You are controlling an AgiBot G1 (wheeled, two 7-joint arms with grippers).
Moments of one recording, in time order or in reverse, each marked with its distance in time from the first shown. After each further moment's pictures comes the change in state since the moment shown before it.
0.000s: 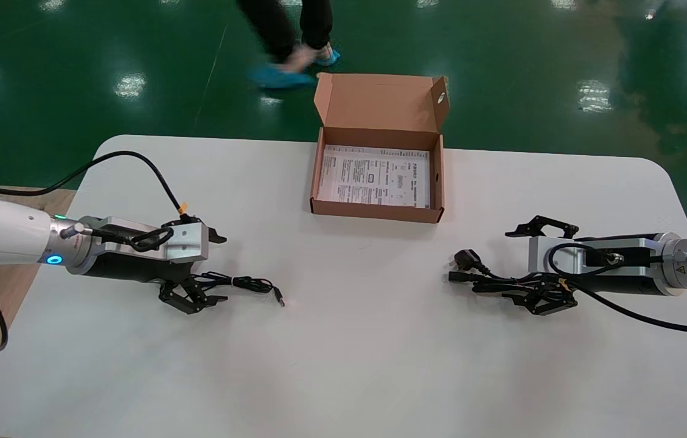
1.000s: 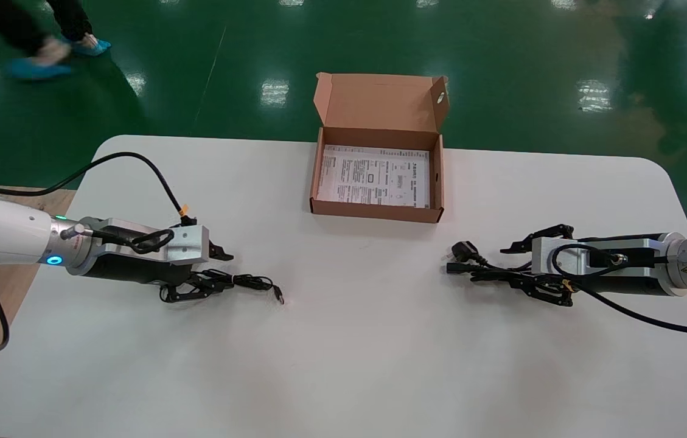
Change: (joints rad) left arm 0.001 -0.001 0.002 -0.007 0.002 0.004 -0.001; right arm -0.001 0.006 -0.001 0.008 -0.001 -0.003 0.001
